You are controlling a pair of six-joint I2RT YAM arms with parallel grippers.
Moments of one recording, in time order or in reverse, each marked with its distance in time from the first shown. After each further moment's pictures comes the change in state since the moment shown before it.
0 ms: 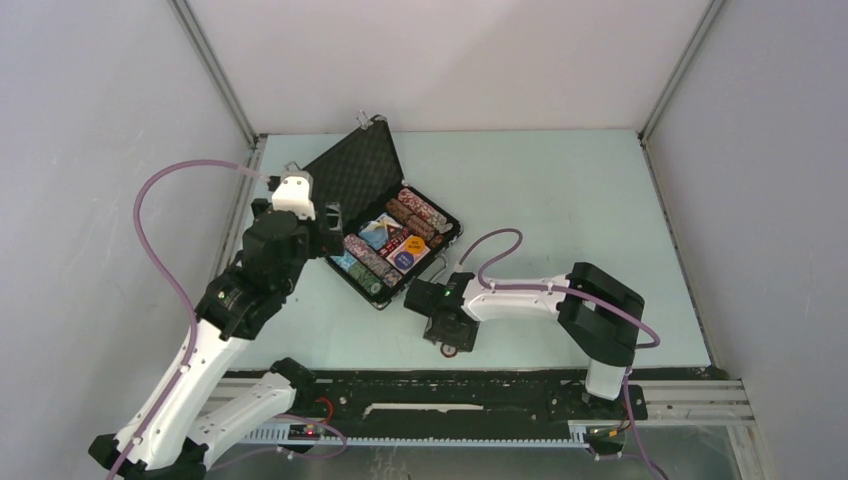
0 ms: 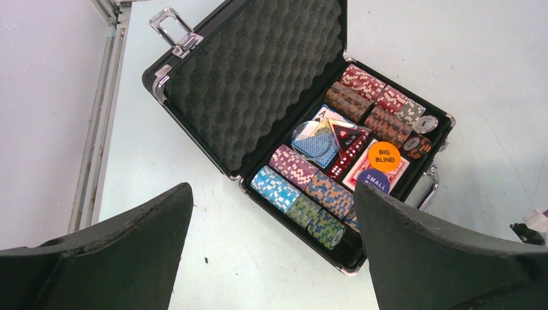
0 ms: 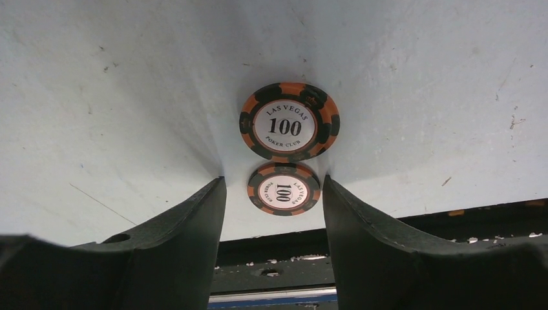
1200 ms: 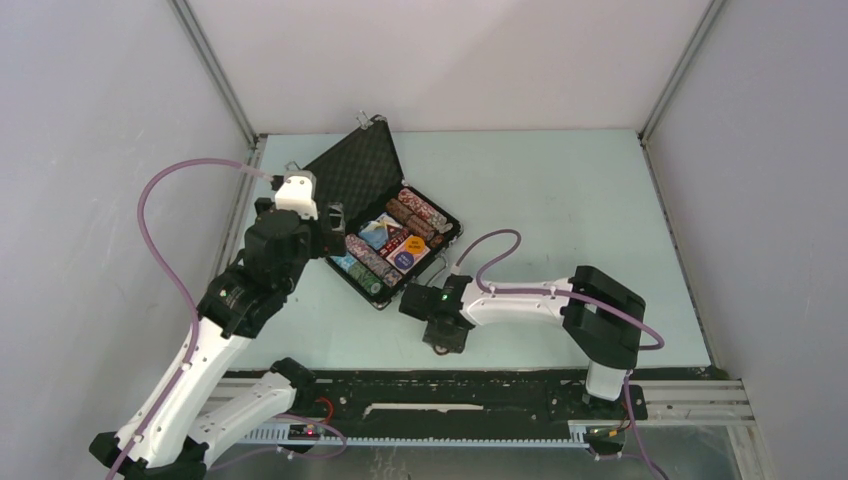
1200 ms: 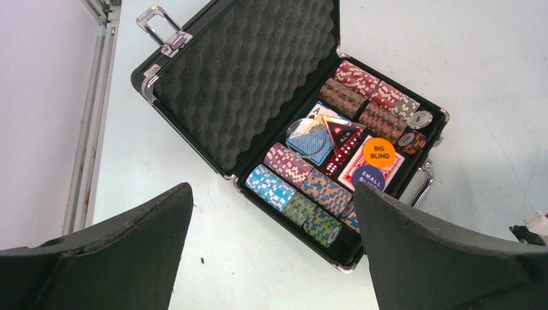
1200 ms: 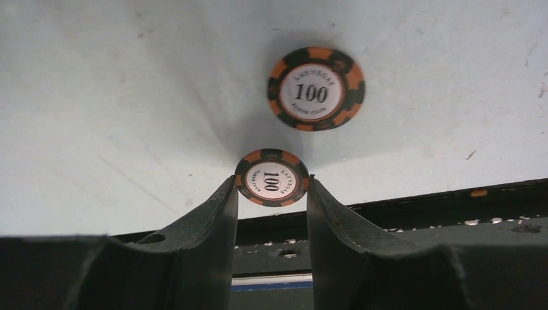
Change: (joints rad) left arm 0.000 0.011 0.000 0.000 0.023 0.000; right arm 0.035 -0.016 0.018 -0.022 0.008 0.055
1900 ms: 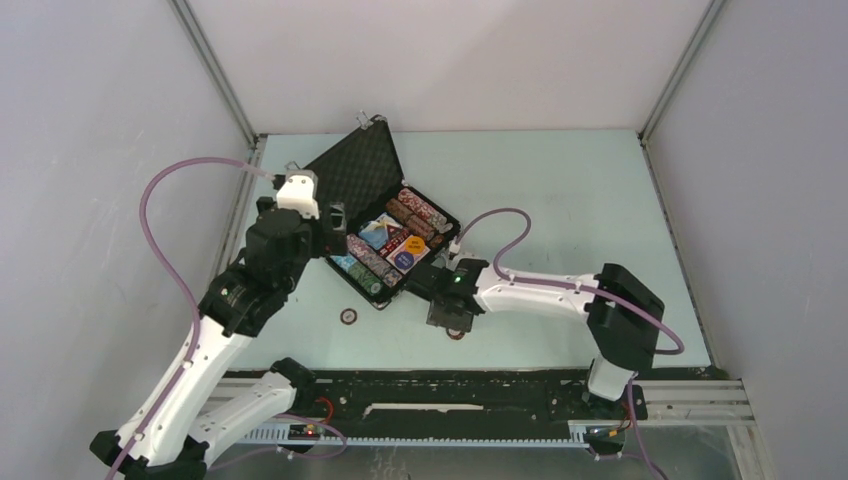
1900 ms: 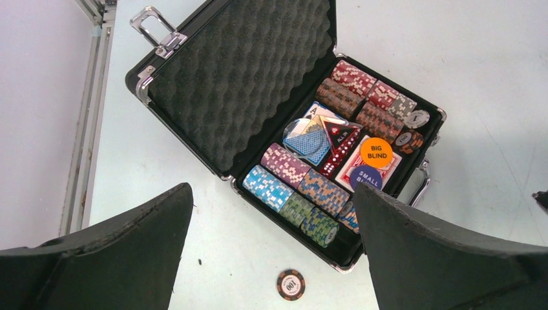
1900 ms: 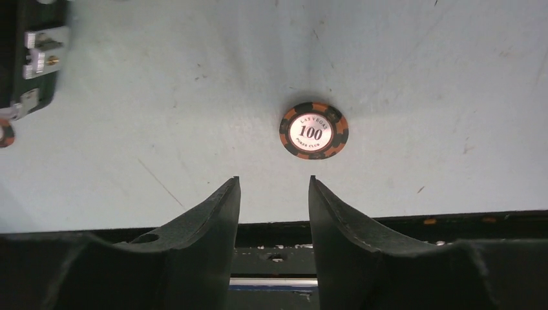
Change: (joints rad) left arm 0.000 0.003 0.000 0.002 0.004 0.000; right arm -0.066 -0.058 0.051 -0.025 0.070 -0.148
